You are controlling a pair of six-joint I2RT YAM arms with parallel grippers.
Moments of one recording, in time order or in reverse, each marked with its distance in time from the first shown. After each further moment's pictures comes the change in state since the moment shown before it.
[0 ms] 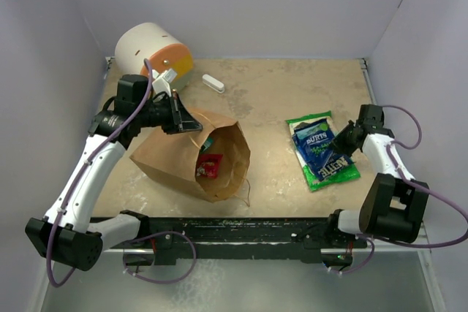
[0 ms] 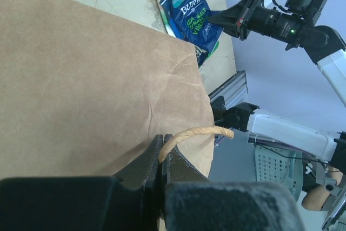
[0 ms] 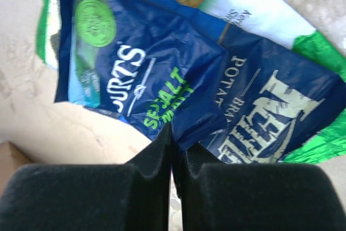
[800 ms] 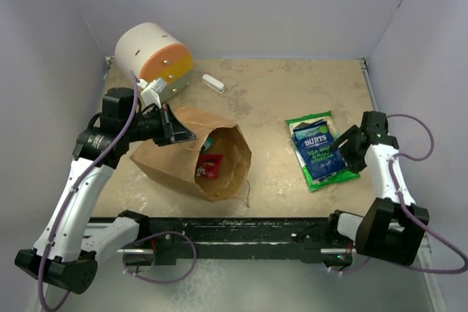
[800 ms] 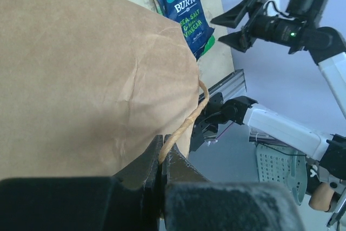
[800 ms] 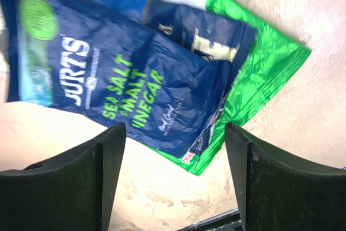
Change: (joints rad) left arm 0.000 -0.163 -0.038 -0.069 -0.023 -0.012; right arm -0.011 -0.142 -0.060 -0.177 0.190 0.062
